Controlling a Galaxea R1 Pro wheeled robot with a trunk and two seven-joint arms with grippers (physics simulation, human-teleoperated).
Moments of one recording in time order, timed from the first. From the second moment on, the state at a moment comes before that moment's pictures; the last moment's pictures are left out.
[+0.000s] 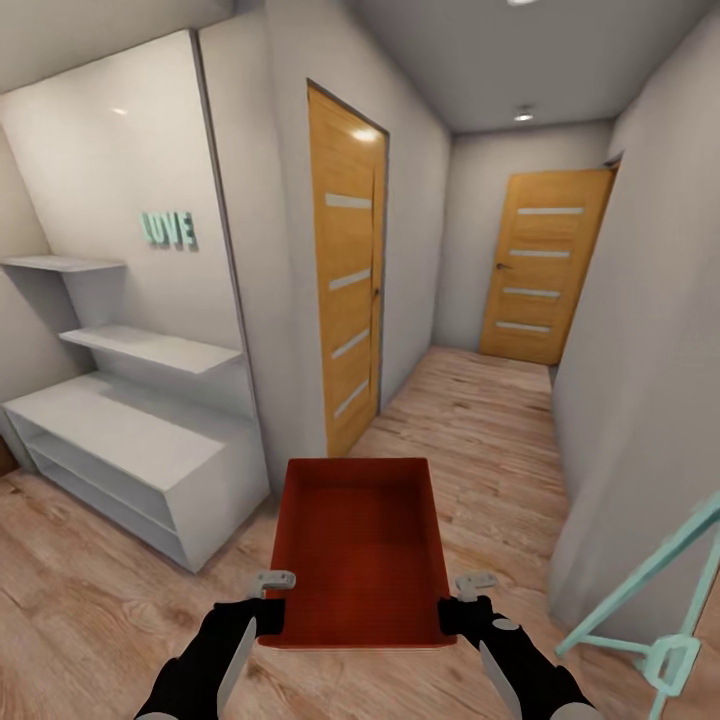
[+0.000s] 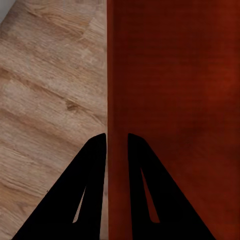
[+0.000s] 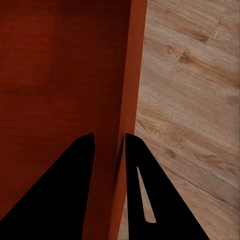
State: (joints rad) left arm -0.43 -0.12 0.06 -0.75 -0.08 0.52 0.04; right arm -0.49 0.03 0.04 -0.48 0.02 0.11 0.10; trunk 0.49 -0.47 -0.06
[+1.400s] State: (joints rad) left arm -0.43 -0.12 0.06 -0.75 -0.08 0.52 0.04; right arm -0.49 0.03 0.04 -0.48 0.02 0.12 0.10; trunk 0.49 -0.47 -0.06
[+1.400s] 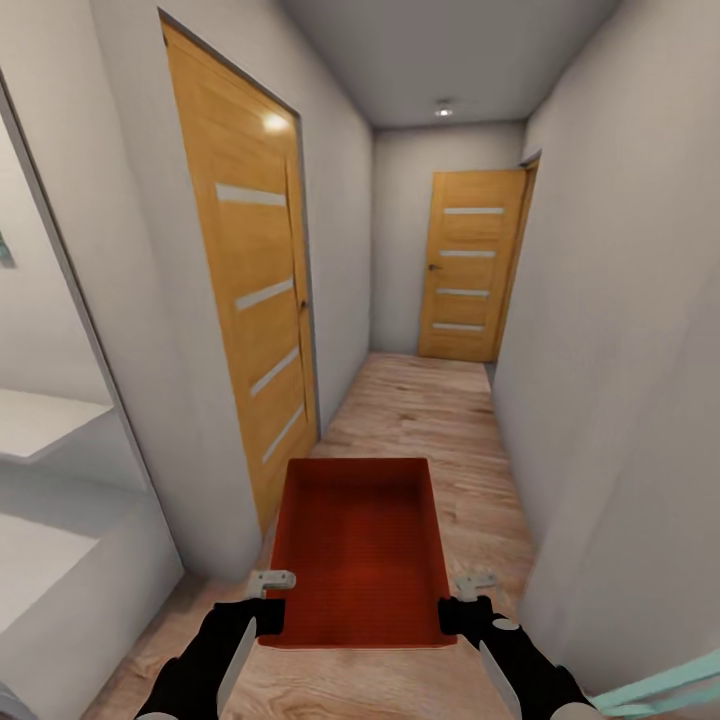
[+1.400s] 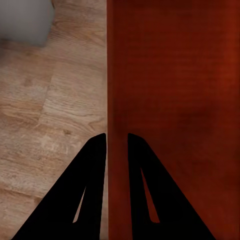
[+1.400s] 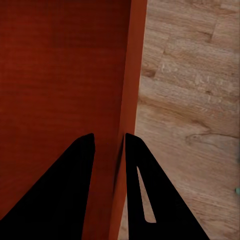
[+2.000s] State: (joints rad) left arm -0.43 -0.12 0.06 -0.75 -0.08 0.52 0.04; right arm -0.49 0.03 0.04 -0.48 0.02 0.11 0.10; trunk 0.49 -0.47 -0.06
